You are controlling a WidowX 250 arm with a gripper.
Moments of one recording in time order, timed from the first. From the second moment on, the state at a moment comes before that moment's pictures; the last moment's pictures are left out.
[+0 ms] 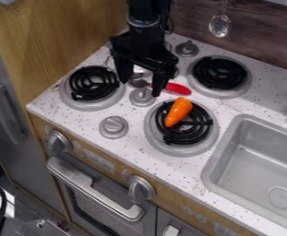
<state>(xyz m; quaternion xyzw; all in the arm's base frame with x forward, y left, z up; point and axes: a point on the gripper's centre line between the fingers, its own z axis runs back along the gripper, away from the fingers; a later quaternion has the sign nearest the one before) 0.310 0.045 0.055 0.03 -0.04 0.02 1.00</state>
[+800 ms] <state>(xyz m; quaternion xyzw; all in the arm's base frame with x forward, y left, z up) 0.418 0.057 -0.011 0.01 -0.06 -0.07 1.00</state>
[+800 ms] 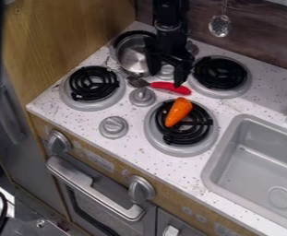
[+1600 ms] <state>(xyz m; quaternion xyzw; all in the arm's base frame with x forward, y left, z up) 0.468 0.130 -0.021 0.06 -0.09 -0.04 0.99</state>
